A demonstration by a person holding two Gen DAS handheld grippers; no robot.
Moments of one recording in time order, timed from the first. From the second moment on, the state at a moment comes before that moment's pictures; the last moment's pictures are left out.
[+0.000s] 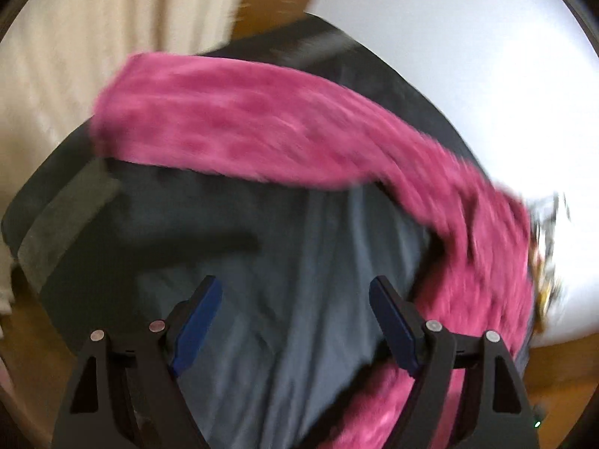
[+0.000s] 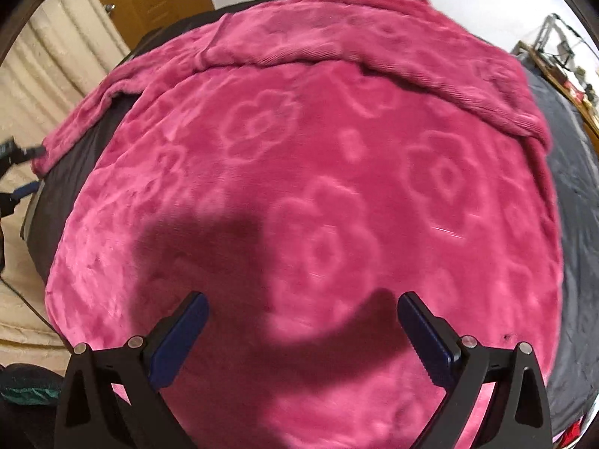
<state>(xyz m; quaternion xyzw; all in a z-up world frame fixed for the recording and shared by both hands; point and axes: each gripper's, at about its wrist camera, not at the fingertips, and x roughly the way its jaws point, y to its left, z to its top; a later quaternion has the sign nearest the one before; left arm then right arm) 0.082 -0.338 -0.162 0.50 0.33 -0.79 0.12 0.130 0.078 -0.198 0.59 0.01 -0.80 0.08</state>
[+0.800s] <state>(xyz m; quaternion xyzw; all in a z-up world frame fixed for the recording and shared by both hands) 0.056 -0.439 -0.208 0.47 0.50 -0.71 0.14 0.098 0.061 -0.215 0.62 0.02 -0.78 0.03</state>
